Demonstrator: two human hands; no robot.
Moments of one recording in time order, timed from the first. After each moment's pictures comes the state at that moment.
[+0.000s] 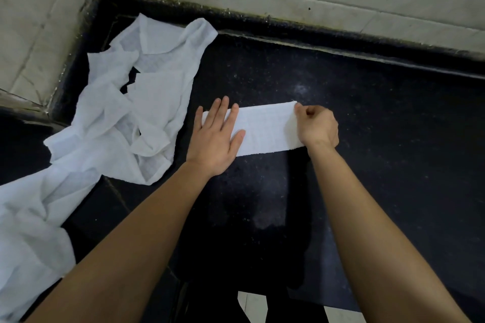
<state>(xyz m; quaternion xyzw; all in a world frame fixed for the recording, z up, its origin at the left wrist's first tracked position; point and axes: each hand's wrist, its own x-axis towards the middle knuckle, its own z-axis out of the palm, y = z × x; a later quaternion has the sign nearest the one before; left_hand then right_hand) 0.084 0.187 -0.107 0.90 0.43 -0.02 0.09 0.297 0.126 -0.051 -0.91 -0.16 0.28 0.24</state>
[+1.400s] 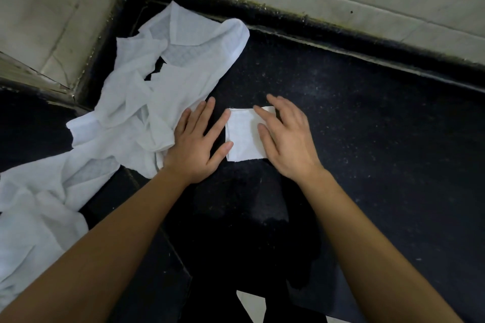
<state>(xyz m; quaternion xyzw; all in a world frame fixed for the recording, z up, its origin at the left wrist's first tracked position) 0.002 0.197 -0.101 0.90 0.41 0.06 0.11 0.226 0.127 -0.071 -0.68 -0.69 0.09 0.23</state>
